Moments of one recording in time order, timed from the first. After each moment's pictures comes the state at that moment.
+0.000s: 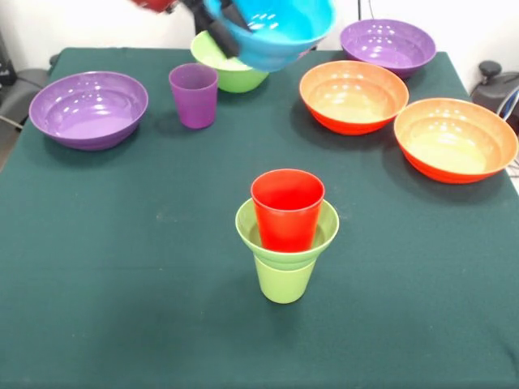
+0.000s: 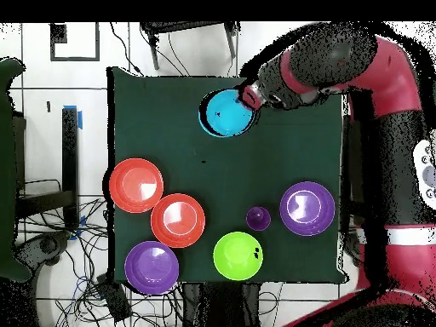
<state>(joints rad) -0.82 -0.47 1.02 1.06 -0.36 1.47 1.06</state>
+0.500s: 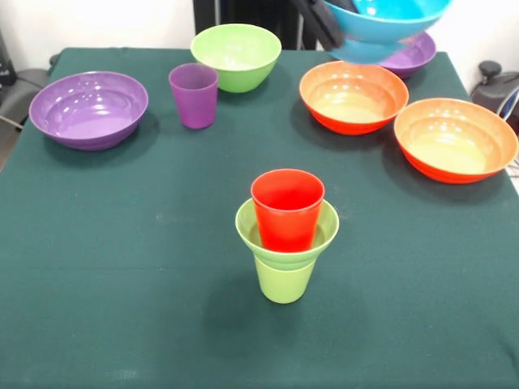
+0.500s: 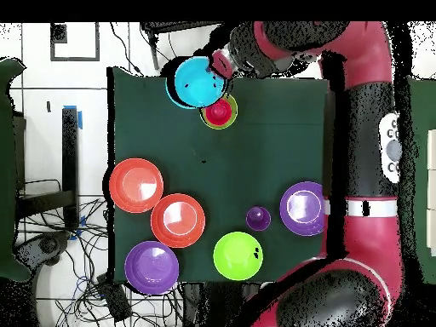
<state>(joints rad) -0.67 -0.40 1.02 0.81 -0.30 1.53 1.06</state>
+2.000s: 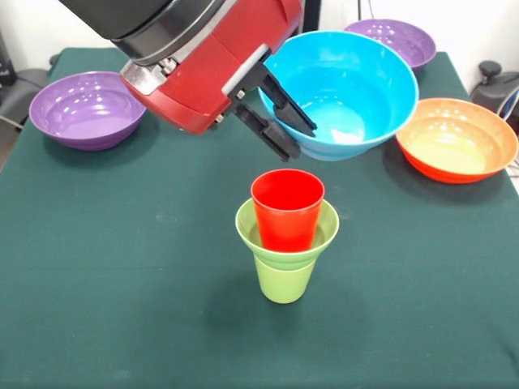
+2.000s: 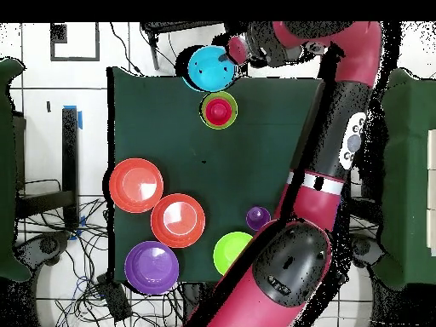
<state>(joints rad) -0.59 -0.15 1.28 0.33 -0.59 1.81 1.06</state>
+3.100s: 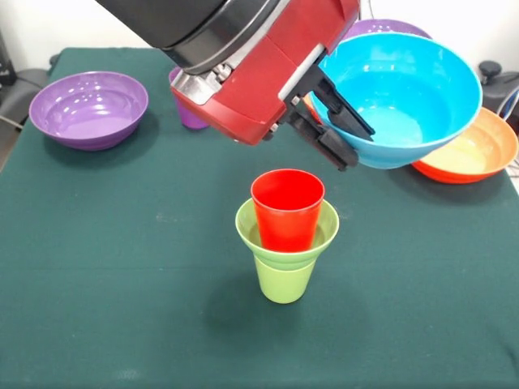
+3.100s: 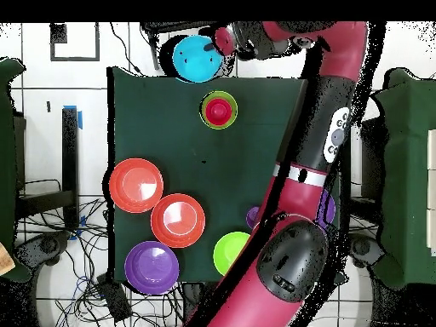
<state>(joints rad) -0.60 -0.11 1.48 0.32 -0.72 1.81 1.06</state>
